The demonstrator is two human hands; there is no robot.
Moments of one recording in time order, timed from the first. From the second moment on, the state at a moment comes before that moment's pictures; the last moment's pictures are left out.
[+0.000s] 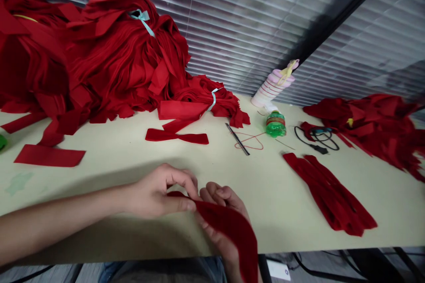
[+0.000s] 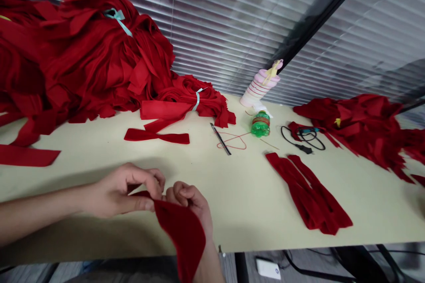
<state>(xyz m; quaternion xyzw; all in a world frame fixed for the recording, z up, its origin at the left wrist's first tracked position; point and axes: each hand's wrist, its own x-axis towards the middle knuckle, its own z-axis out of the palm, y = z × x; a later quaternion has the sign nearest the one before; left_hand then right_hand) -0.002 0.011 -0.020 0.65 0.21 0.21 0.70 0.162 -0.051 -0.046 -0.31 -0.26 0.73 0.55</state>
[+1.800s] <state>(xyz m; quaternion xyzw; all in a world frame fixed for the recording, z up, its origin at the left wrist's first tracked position) 0.006 -0.001 -0.020 0.43 0.38 0.26 0.78 0.145 -0.057 -0.042 -0.31 -0.28 0.64 0.65</state>
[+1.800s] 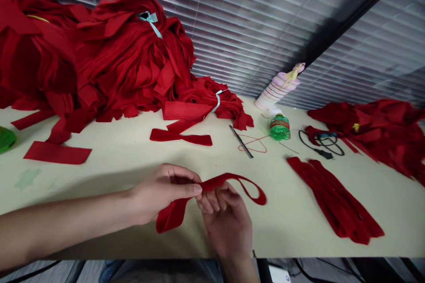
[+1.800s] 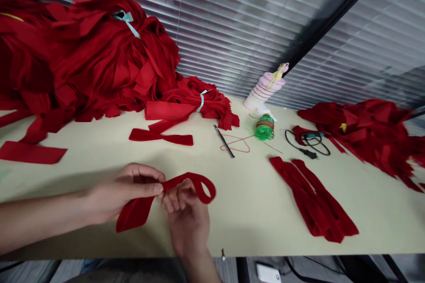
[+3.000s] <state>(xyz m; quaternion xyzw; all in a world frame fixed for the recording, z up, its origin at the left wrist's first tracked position) -0.006 -0.008 -0.016 0.92 0.25 0.28 0.13 0.129 -0.070 -0.034 -0.30 -0.48 0.45 0.69</state>
